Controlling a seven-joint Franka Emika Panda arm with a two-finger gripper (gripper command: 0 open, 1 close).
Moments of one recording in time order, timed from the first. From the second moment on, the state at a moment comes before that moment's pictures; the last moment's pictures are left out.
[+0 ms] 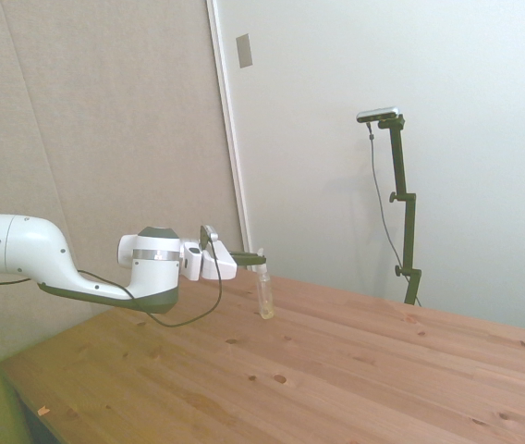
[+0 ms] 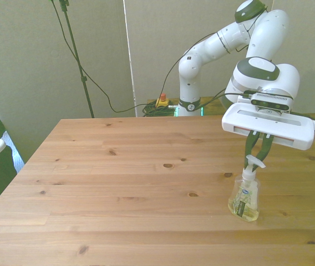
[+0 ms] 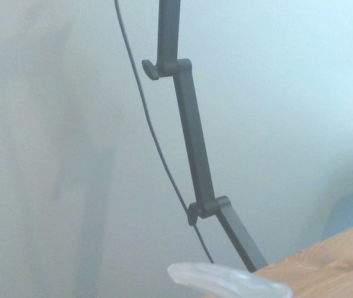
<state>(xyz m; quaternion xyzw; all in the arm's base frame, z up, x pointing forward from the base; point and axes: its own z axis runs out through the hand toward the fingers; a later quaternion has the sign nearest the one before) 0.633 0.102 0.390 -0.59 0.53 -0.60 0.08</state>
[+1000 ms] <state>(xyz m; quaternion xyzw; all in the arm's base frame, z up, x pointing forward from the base) 0.634 0.109 0.402 -0.62 0.54 -0.57 0.06</state>
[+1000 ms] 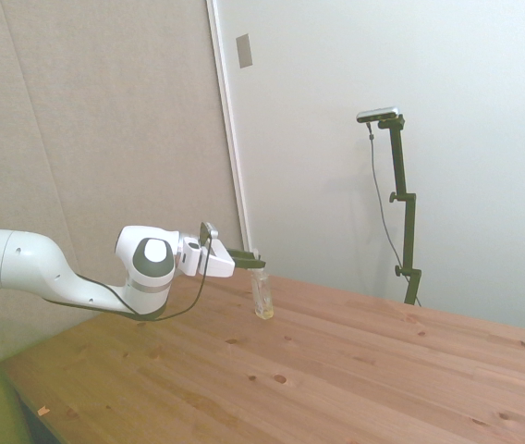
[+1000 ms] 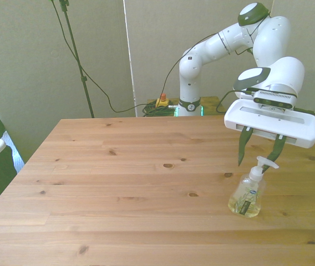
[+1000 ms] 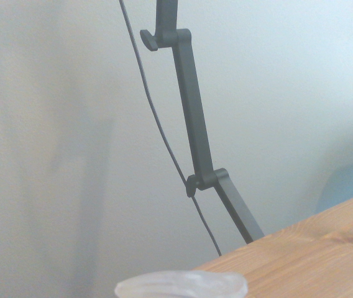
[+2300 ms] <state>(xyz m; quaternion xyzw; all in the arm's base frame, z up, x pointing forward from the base) 0.597 0.095 0.452 -0.76 0.54 -0.36 0.03</state>
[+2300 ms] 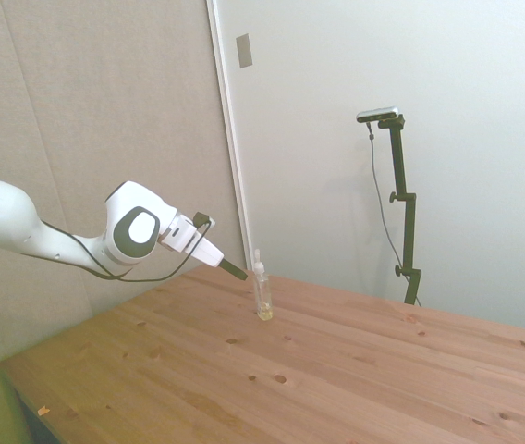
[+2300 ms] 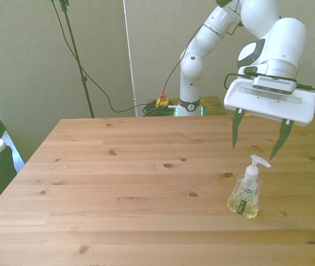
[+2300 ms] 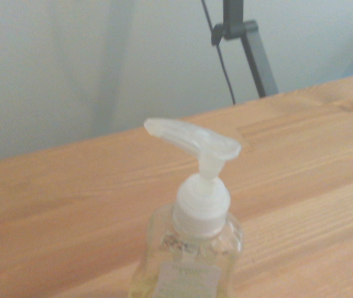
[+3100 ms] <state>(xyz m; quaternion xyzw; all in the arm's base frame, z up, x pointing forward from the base) 0.571 0.046 0.457 -0.92 0.37 -0.12 0.02</state>
